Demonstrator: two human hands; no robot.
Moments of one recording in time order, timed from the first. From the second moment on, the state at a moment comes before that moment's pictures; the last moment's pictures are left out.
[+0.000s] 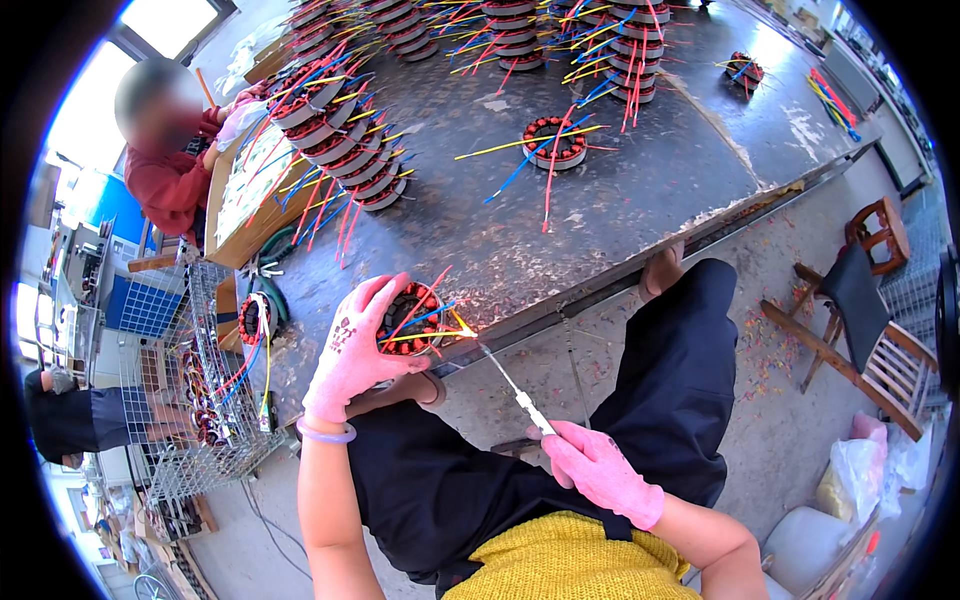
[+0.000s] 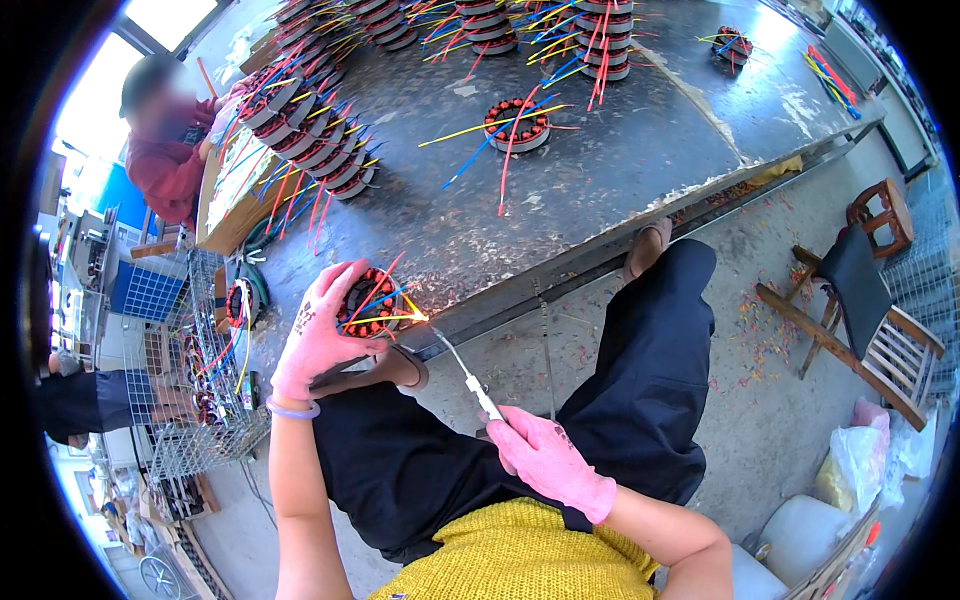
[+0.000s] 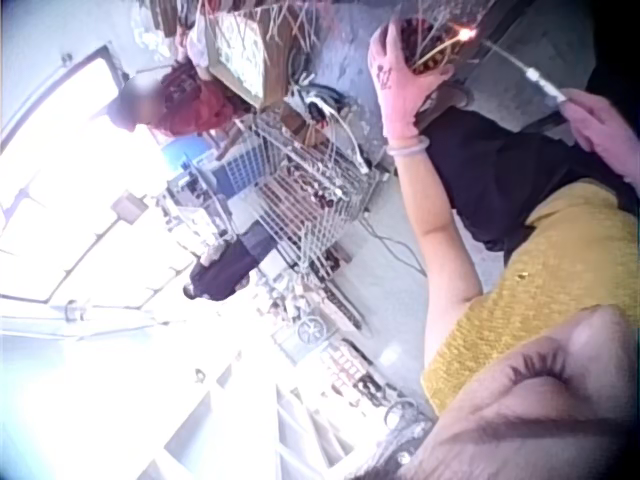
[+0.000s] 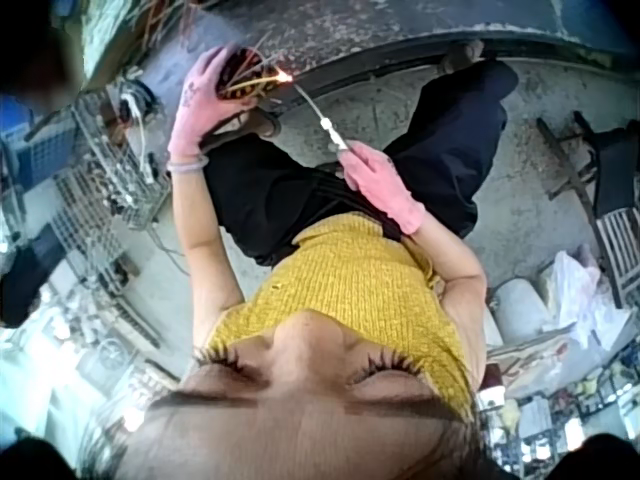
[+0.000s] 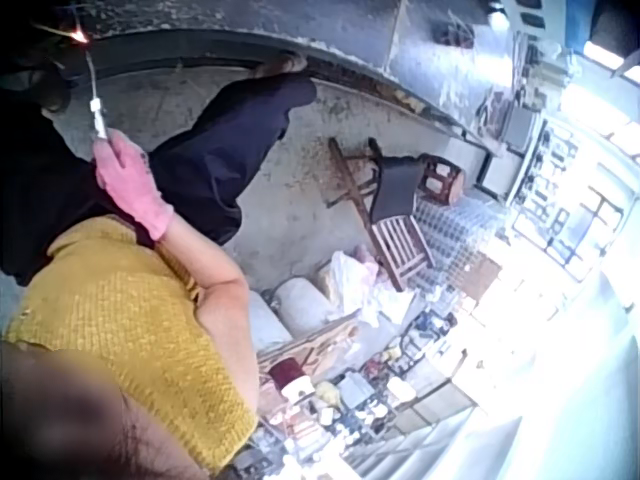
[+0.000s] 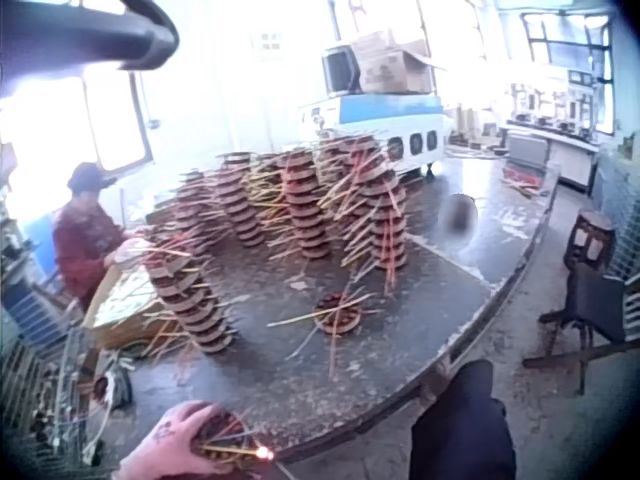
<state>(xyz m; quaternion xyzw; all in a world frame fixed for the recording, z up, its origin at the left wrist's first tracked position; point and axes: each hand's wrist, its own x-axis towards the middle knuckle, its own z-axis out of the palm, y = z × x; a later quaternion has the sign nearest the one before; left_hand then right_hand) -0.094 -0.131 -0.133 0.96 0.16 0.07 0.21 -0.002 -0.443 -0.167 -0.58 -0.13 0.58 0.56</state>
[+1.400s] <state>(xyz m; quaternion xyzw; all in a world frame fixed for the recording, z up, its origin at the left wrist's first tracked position) -0.095 -0.130 -0.134 0.96 0.16 0.07 0.23 0.000 -0.445 -0.168 -0.62 -0.18 0.56 0.52</state>
